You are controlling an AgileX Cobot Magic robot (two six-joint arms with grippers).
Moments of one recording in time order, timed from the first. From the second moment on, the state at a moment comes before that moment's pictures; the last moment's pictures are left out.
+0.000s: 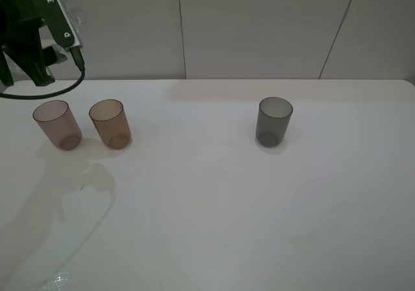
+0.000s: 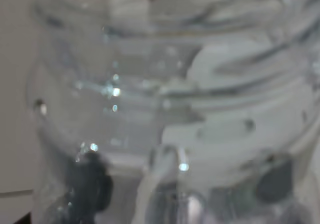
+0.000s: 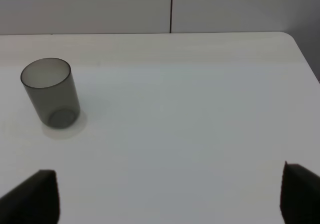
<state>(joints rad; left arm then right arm) -0.15 1.48 -0.92 0.63 0.09 0.47 -0.10 0.00 -0.52 0.00 1.06 -0.03</state>
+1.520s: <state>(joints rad) -0.12 1.40 -0.77 0.57 0.03 0.36 -0.10 0.00 -0.52 0.00 1.06 -0.03</state>
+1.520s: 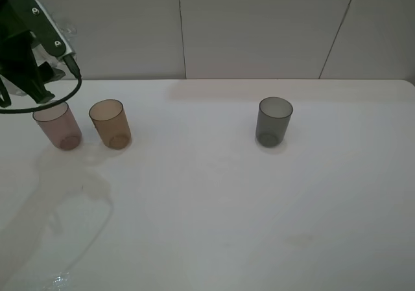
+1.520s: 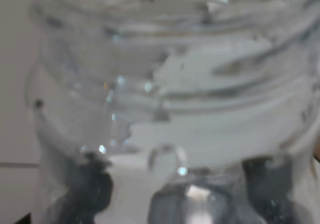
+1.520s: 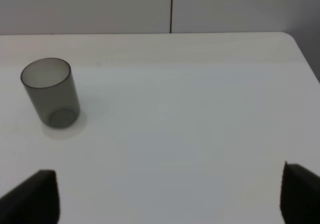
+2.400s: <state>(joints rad) 0.00 1.32 -0.66 0.60 0.14 0.45 -0.10 0.00 -0.52 0.00 1.06 -0.03</state>
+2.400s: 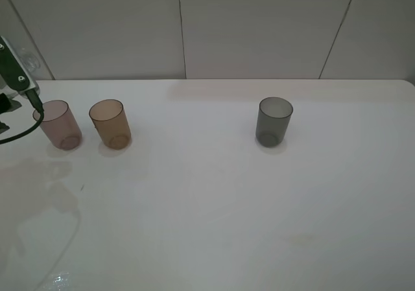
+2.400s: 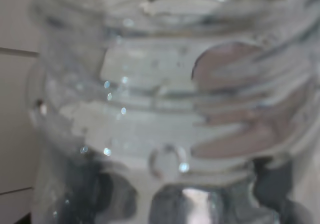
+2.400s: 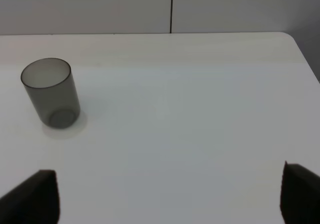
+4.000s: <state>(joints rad) -0.13 1.47 -0.81 0.63 0.44 0.57 -0.10 0.00 -0.52 0.00 1.06 -0.03</state>
